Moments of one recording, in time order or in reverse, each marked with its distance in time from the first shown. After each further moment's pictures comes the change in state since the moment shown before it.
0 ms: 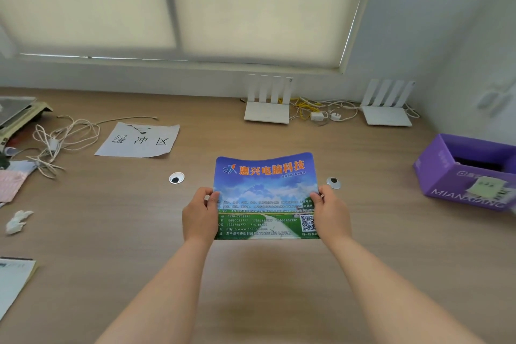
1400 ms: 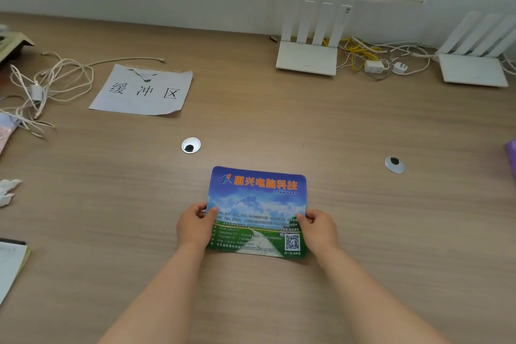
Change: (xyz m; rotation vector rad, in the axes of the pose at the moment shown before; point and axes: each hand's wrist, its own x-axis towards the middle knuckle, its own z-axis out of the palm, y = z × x) left_hand 0.073 -0.162 0.020 0.042 -0.081 -0.533; right_hand 0.026 0.053 0.196 0.013 -0.380 0.428
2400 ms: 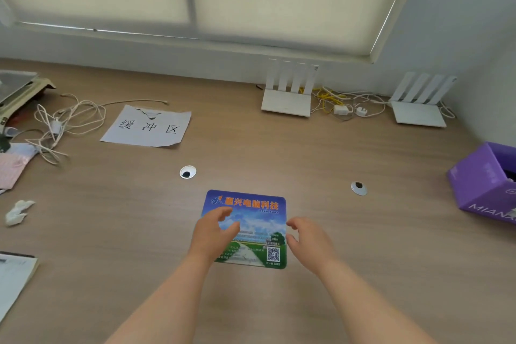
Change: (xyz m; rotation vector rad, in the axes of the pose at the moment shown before) left_hand -0.087 0.067 -0.016 0.115 -0.234 0.432; right_hand -0.073 -0.033 -0.078 -0.485 -0.044 -0.445
